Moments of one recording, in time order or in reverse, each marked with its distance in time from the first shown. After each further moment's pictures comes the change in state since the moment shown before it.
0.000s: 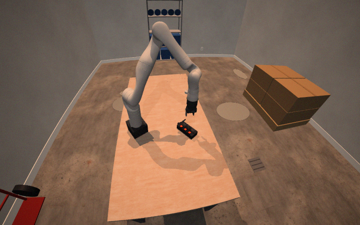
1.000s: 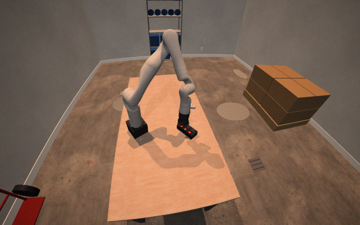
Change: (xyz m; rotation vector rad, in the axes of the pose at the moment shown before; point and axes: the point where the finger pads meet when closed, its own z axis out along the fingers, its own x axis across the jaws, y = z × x) arm -0.049 0.046 0.080 -0.062 -0.040 0.802
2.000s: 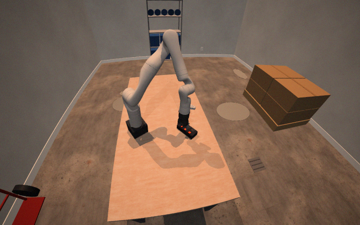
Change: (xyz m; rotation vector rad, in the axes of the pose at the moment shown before) arm 0.002 0.002 0.002 0.001 0.005 0.044
